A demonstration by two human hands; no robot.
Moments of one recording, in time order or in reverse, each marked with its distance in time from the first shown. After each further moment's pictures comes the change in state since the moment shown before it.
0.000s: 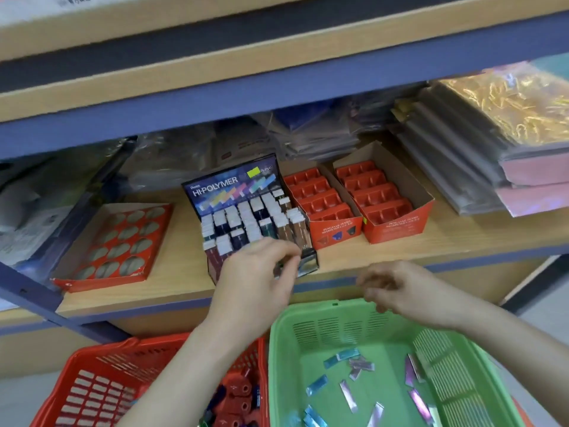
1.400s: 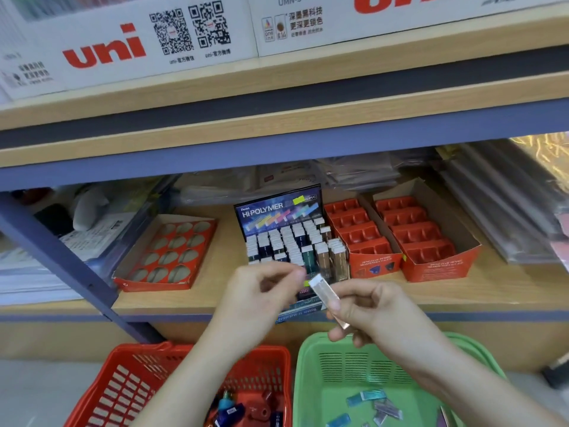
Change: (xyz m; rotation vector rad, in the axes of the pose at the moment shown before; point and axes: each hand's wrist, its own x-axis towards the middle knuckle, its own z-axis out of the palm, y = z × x) left_hand -0.002 0.002 -0.060 -0.511 -0.093 -0.567; right_hand -0.005 -0.094 0.029 0.826 -0.007 -0.112
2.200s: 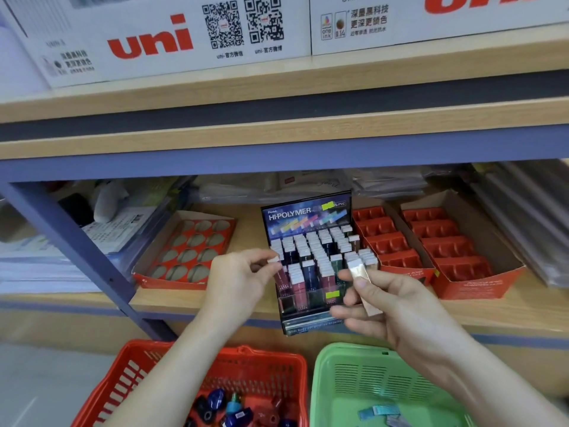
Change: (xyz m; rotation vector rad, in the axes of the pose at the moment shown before) left_hand 0.042 -0.055 -0.048 0.373 0.289 0.065; right_hand 0.029 -0.015 0.020 0.308 0.005 0.086
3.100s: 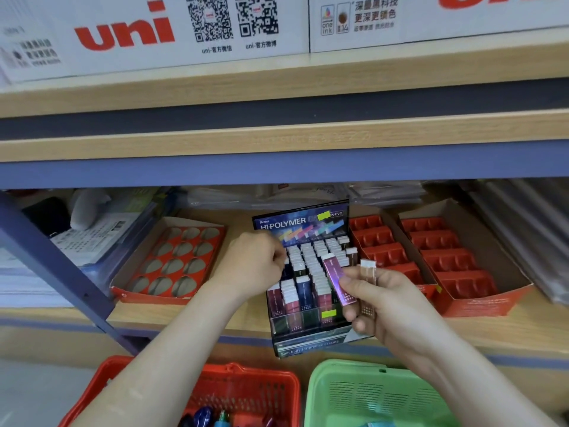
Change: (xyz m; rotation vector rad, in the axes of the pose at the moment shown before) left_hand 0.067 0.002 0.027 0.393 -0.299 0.223; right_hand 0.040 -0.008 0.000 -0.068 0.120 0.010
